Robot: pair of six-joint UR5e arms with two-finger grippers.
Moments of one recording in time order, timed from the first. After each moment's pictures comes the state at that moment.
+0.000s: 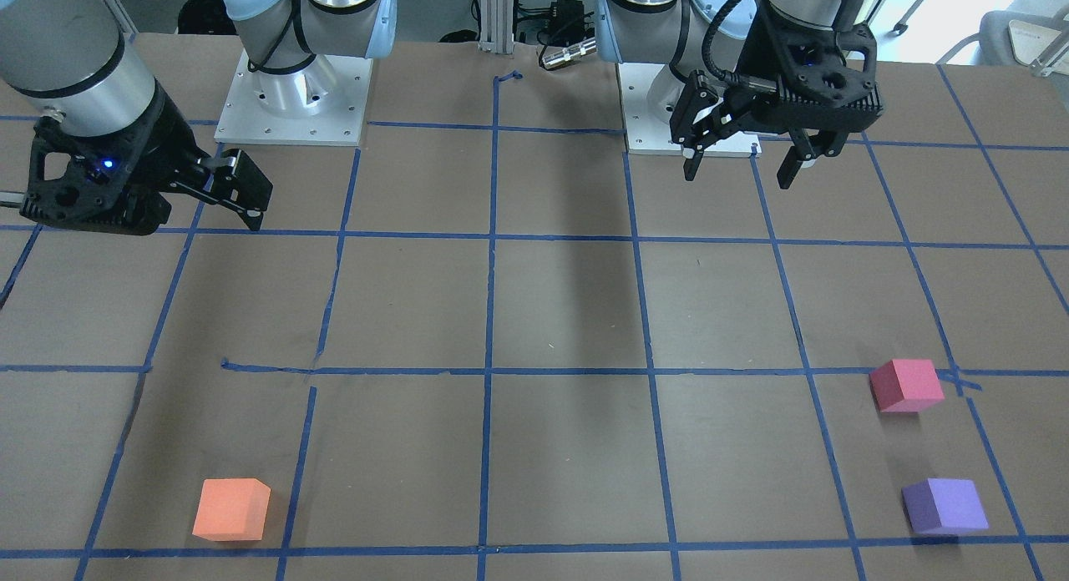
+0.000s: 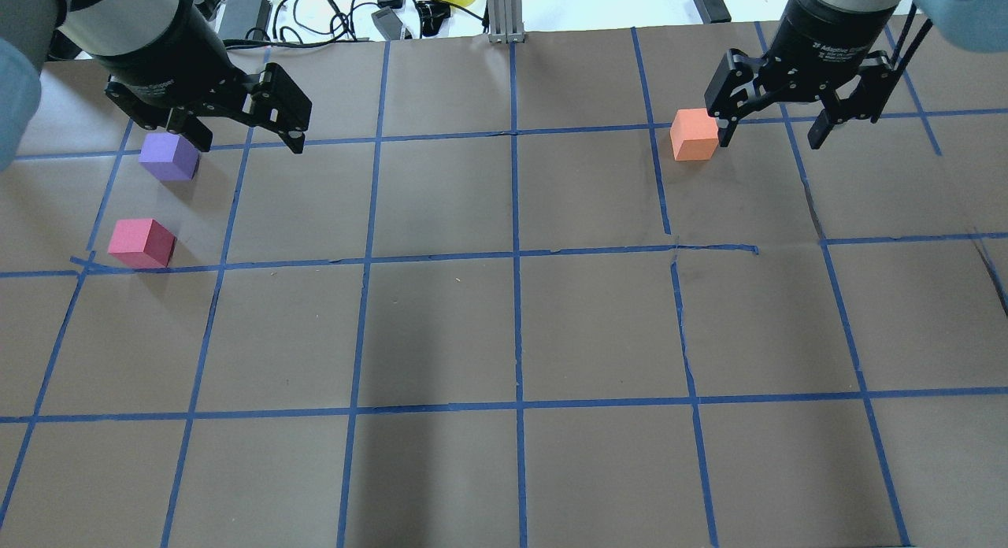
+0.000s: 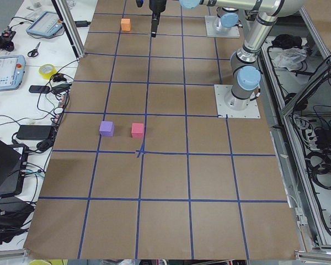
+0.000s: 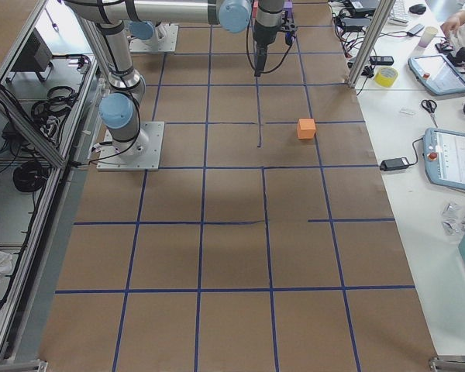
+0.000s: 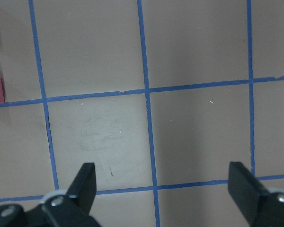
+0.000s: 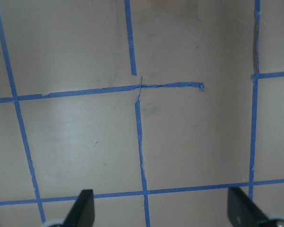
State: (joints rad) left arm -1.57 -1.52 -1.54 -1.52 1.57 0.07; right arm 1.50 -1.46 1.47 -1.49 -1.56 0.02
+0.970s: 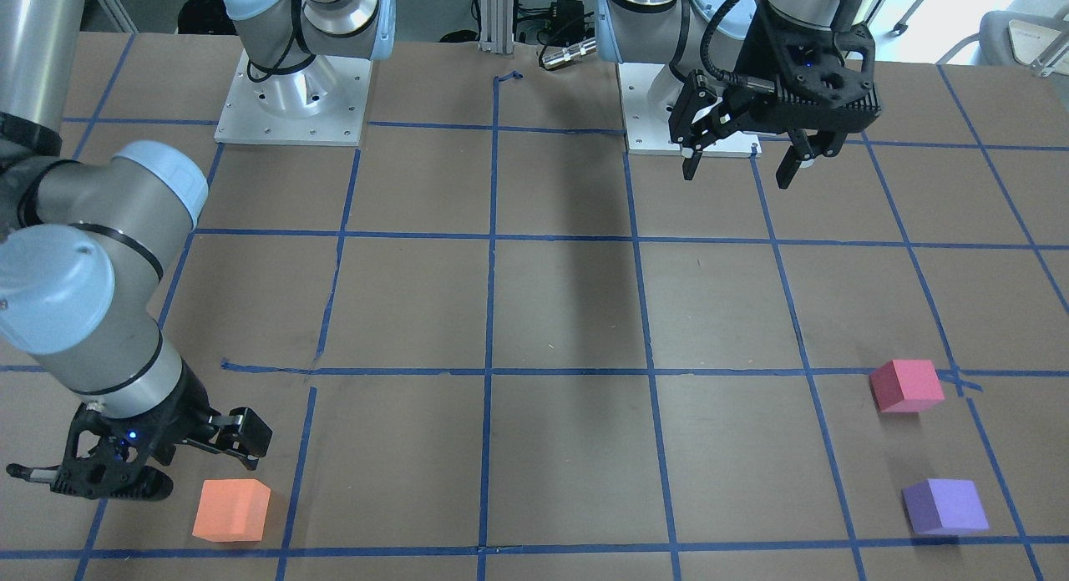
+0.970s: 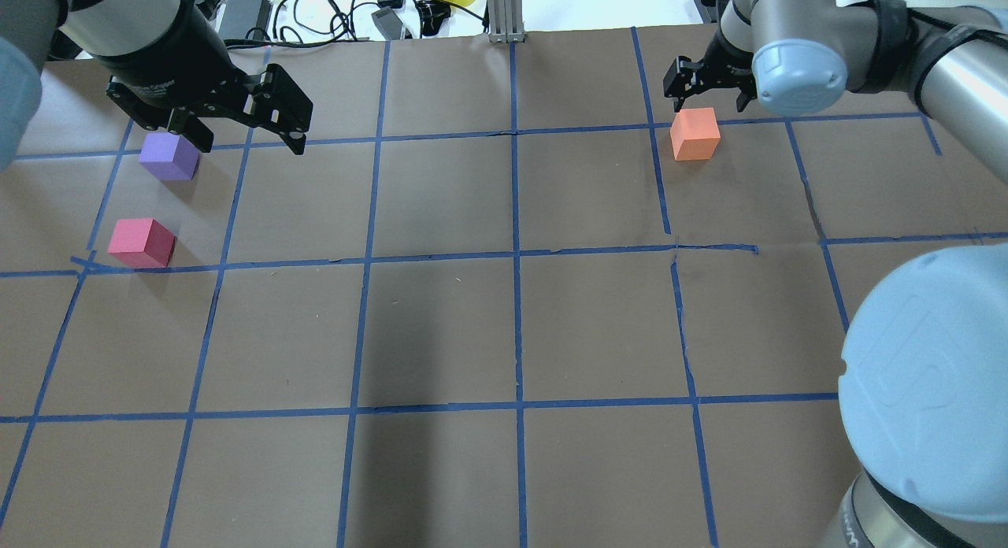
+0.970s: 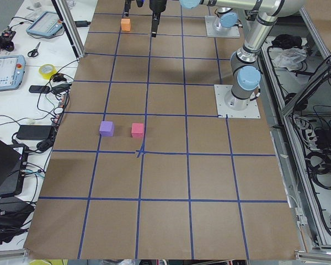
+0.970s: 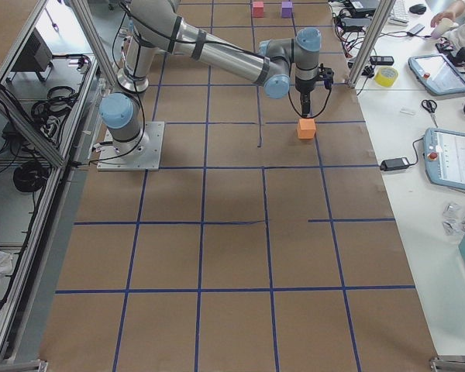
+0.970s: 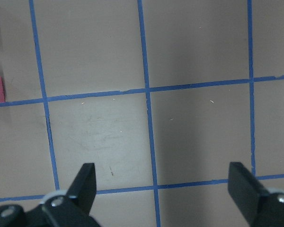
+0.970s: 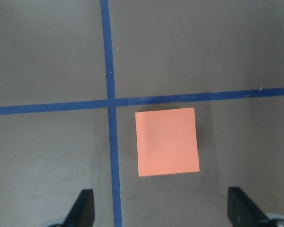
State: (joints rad) left arm -1.58 -1.52 -1.54 -1.53 1.56 0.07; right arm 1.49 -1.04 1.48 -2.19 -1.56 -0.03
